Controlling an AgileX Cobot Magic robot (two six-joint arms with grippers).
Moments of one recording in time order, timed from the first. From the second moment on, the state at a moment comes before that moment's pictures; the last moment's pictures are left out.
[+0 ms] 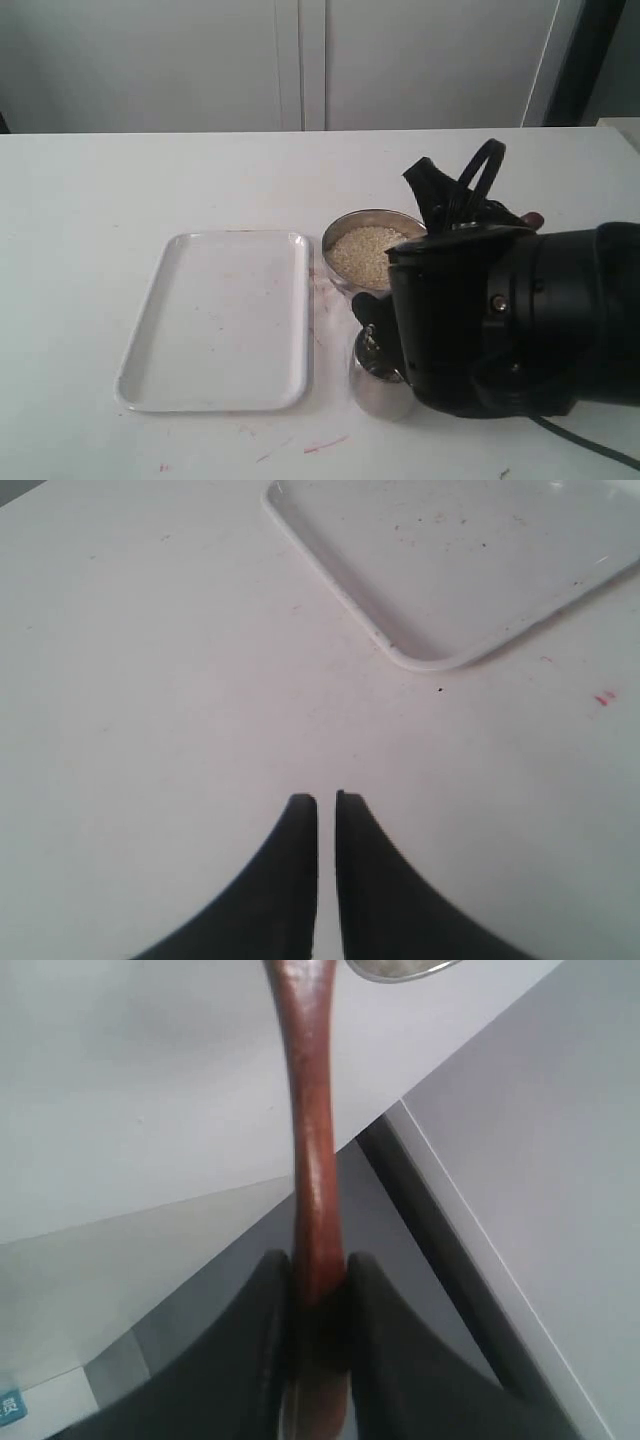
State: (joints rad) left arm -0.16 0.00 -0.02 0.00 0.39 0.24; right arm 0.90 1.51 -0.89 -1.10 1.21 -0.48
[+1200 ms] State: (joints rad) left arm -0.16 0.00 -0.02 0.00 0.39 0.24; right arm 0.90 1.51 -0.89 -1.05 1.21 -0.50
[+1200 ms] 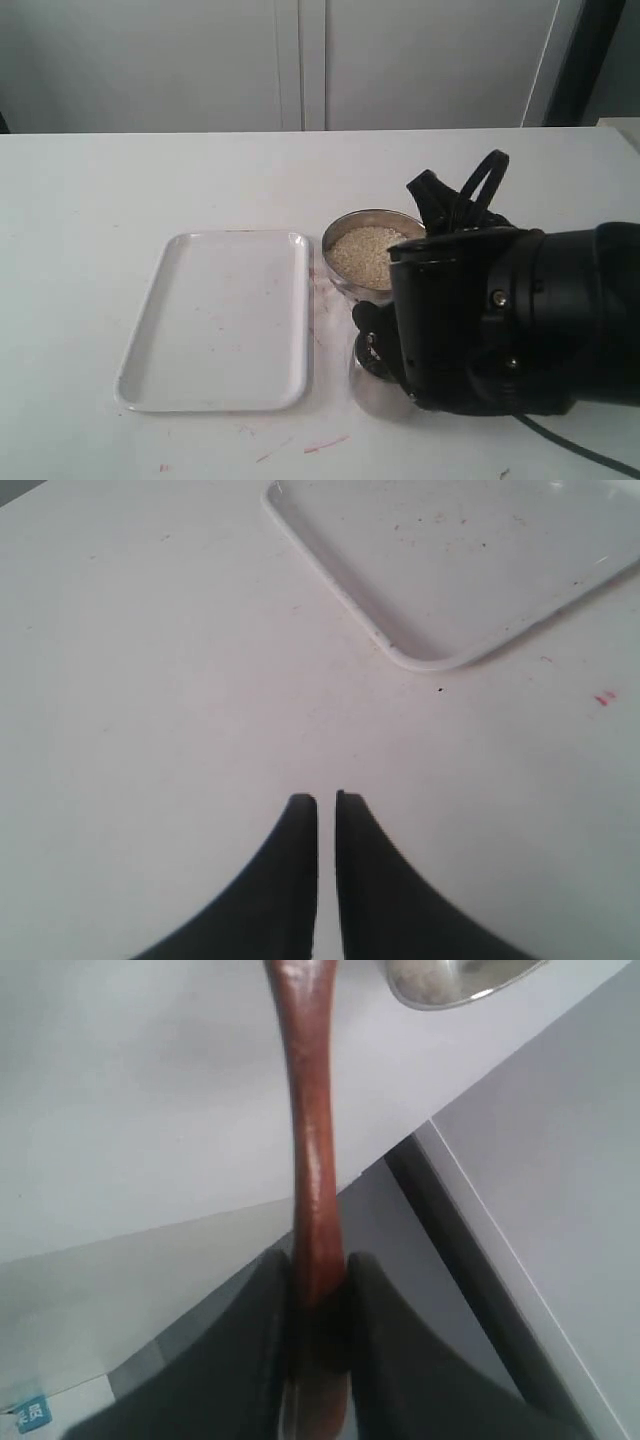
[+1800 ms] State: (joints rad) left arm -0.16 0.00 -0.02 0.00 0.39 0.24; right arm 0.90 1.51 -0.89 -1.06 1.21 -0.47
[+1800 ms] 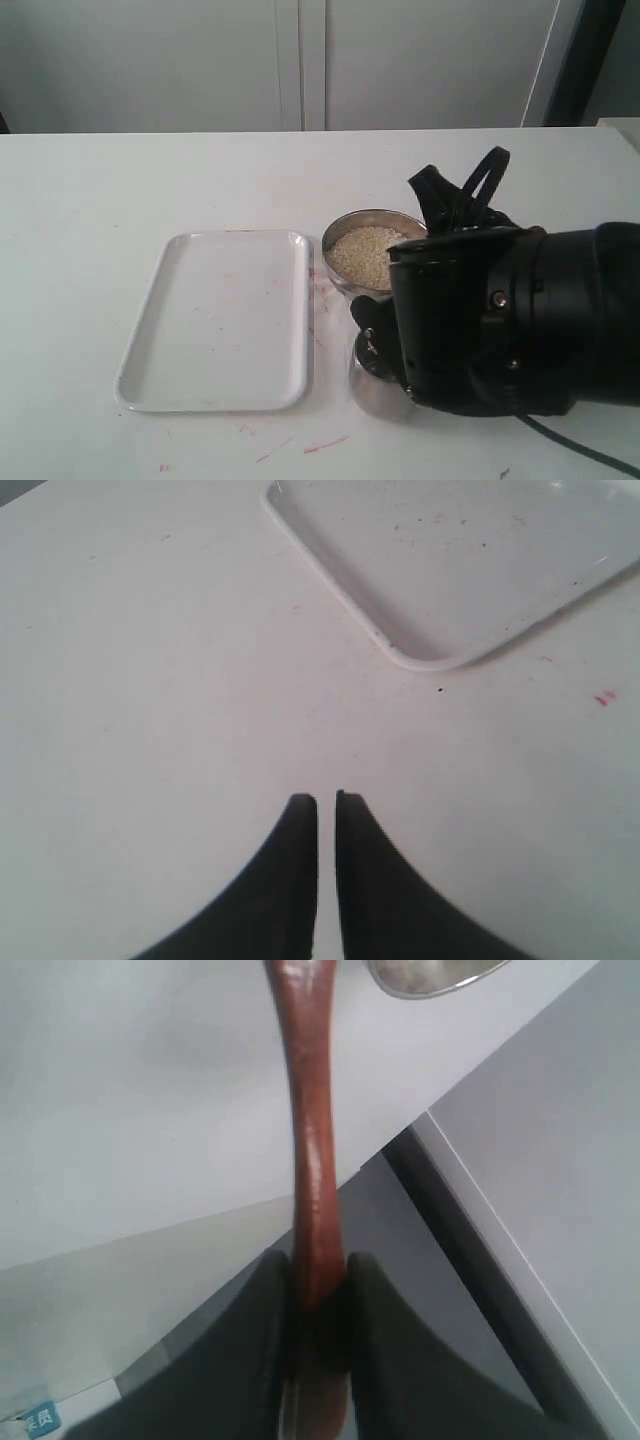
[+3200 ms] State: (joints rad) left arm -0.16 0.00 -0.02 0.00 0.39 0.24; right arm 0.85 1.45 -0.89 -1.00 1.21 -0.44
